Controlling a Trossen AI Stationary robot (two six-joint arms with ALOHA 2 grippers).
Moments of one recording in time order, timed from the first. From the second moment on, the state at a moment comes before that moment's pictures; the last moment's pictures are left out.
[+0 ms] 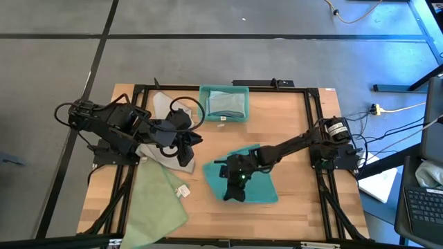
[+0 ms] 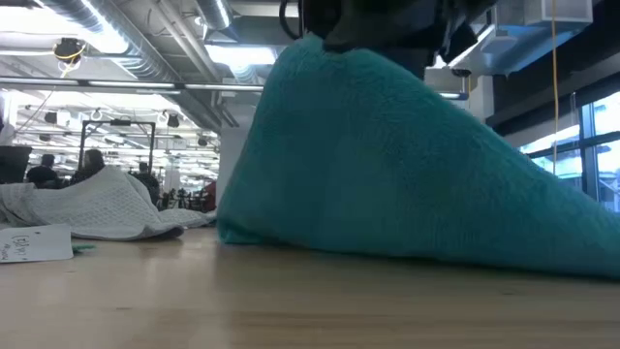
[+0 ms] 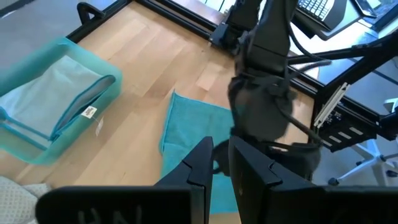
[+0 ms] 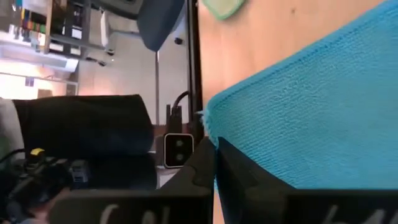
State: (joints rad) left arm -0.33 1.43 1.83 -1.11 -0.44 -0.73; right arm 0.26 1.89 1.15 0.09 -0.55 0.83
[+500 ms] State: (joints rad) left arm -0.39 1.43 1.83 -1.11 -0.46 -0.80; right arm 0.34 1.89 1.15 0.14 -0.49 0.84
